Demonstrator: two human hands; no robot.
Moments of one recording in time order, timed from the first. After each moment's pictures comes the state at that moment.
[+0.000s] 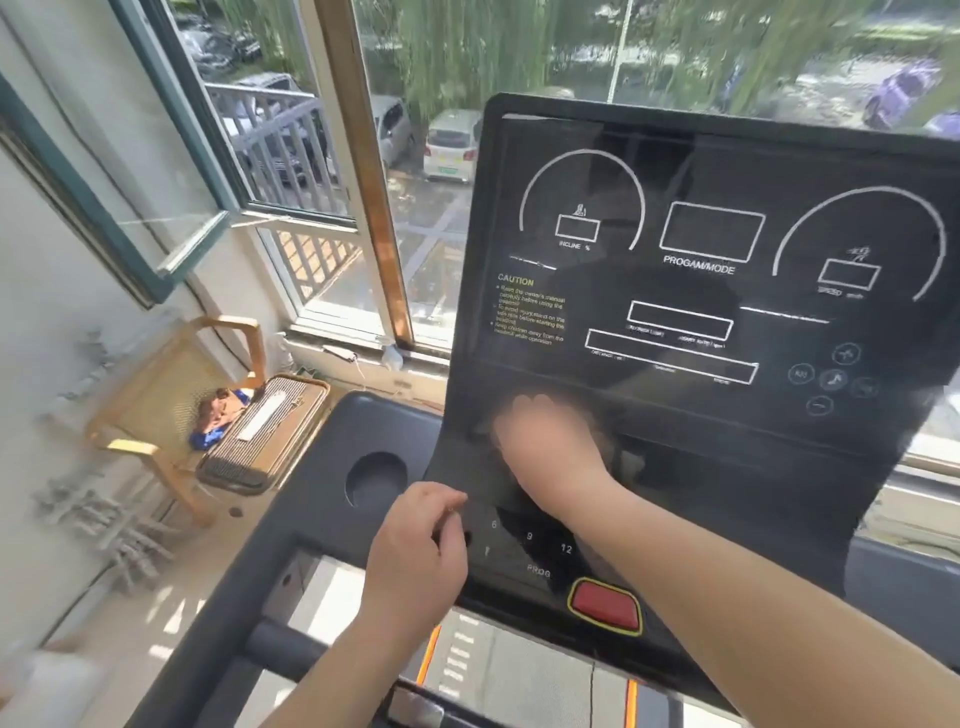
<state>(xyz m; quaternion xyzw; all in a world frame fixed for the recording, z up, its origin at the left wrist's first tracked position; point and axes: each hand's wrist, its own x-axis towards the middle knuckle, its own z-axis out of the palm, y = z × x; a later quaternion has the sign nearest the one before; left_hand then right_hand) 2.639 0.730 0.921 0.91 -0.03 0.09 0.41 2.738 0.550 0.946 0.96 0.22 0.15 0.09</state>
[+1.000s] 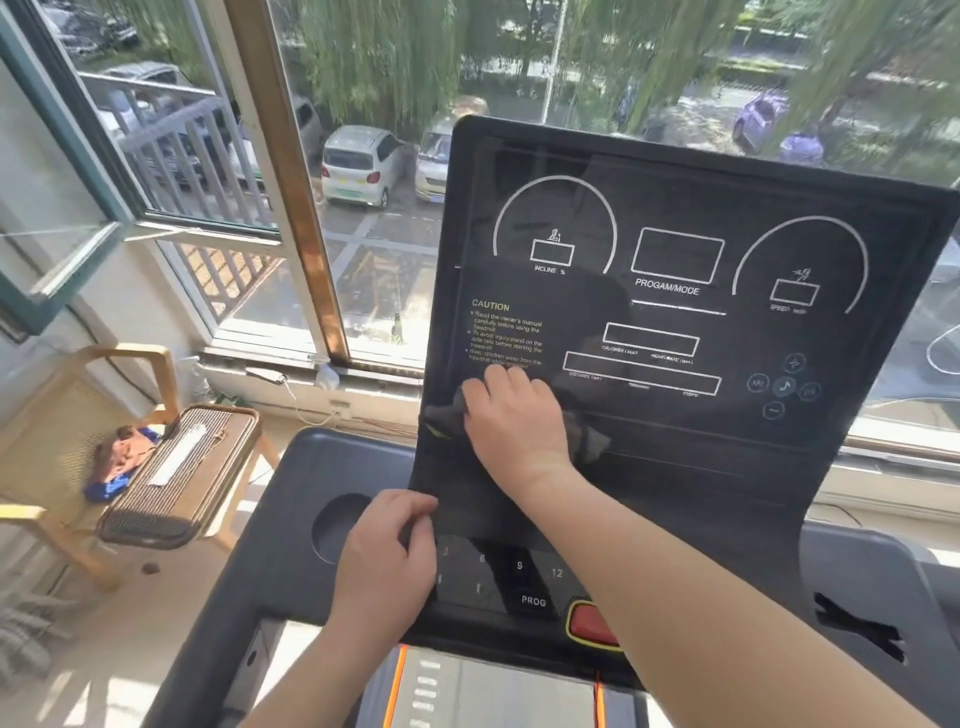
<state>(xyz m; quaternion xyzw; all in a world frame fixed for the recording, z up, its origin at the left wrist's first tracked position) 2.689 0.758 0.927 0.88 -0.04 0.05 0.47 2.780 0.585 0.975 0.96 0.12 0.25 0.04</state>
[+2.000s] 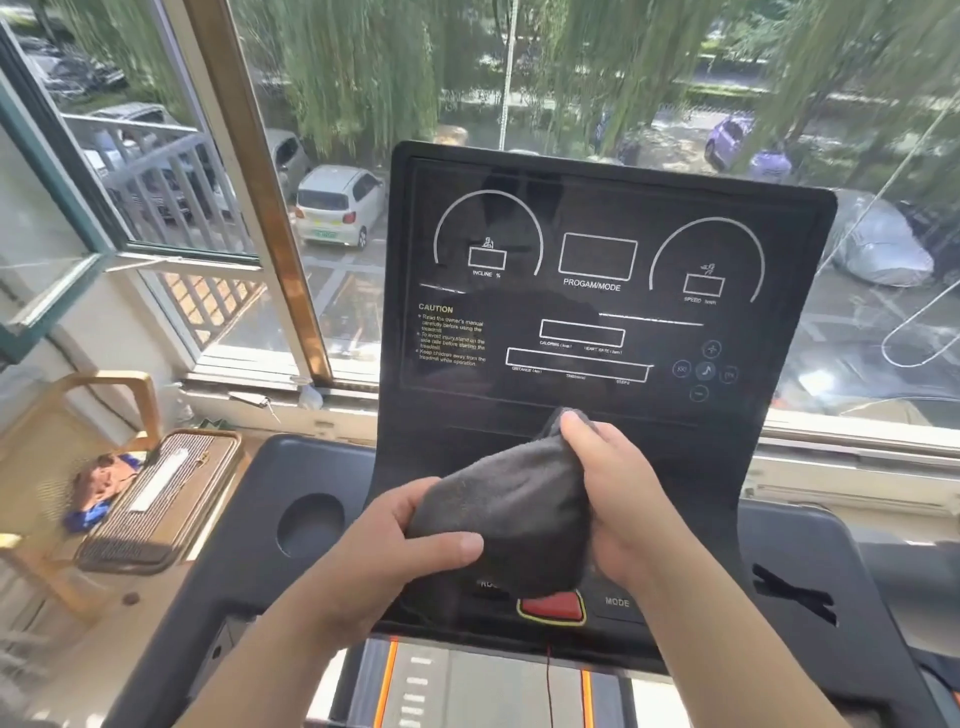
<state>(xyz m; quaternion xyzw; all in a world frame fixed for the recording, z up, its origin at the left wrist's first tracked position) 2.655 0.726 1.027 0.66 -0.11 -0.31 0.68 2.646 0.507 1.046 0.61 -0.25 0.00 -0.75</state>
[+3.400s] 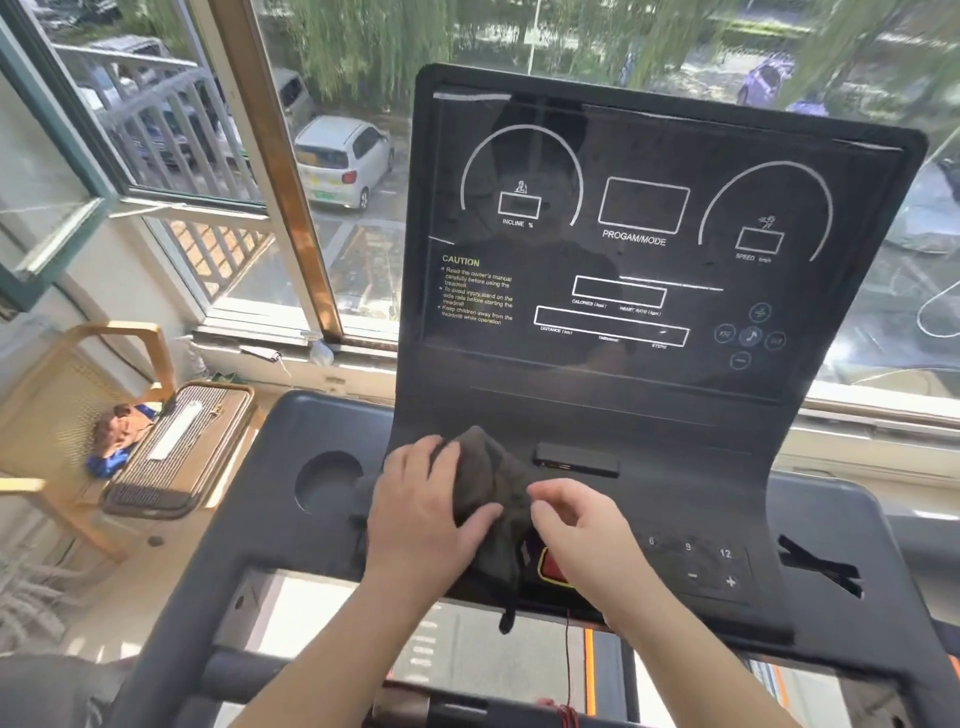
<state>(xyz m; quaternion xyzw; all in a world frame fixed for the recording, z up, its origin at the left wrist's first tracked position) 2.668 0.707 0.914 0.96 -0.15 0.08 0.22 2.610 0.533 0.974 0.84 -0.21 -0.07 -0.50</state>
